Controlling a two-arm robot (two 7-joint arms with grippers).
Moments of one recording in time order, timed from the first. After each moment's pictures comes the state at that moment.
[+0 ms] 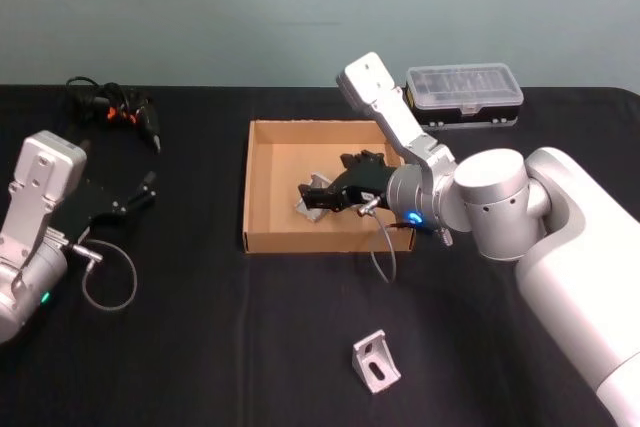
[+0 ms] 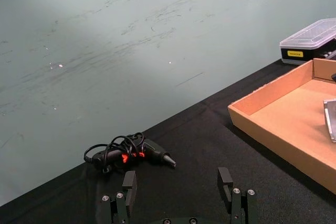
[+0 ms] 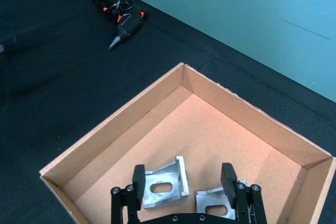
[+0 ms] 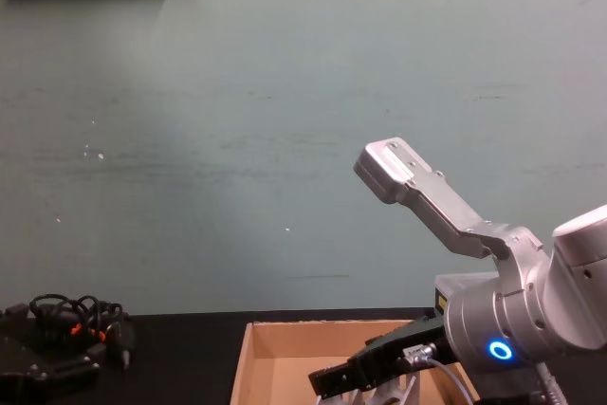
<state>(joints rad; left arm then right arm) -0.20 0.60 0.45 -1.41 -0.25 -0.12 0.03 0.58 0.15 -0.50 -1.14 0.07 0.48 0.39</state>
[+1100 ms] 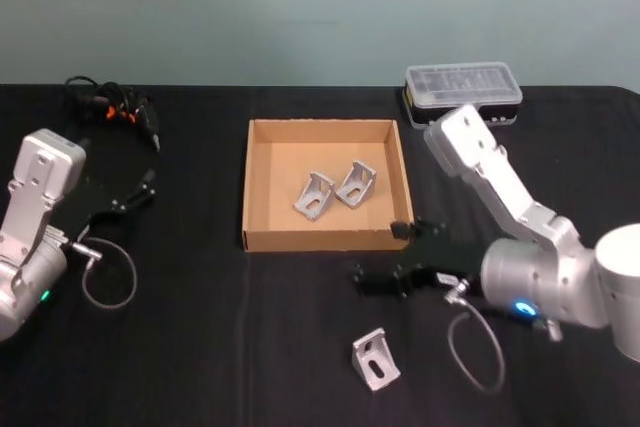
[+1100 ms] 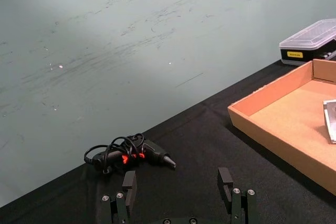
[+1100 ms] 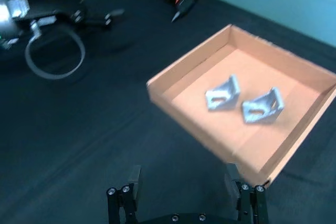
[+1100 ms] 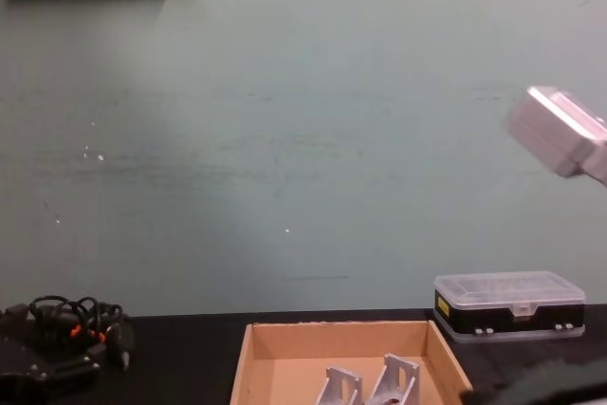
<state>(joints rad) -0.20 0.60 0.45 -1.41 -0.25 -0.12 0.03 0.17 0.46 -0.37 -1.82 0.23 0.70 0.48</state>
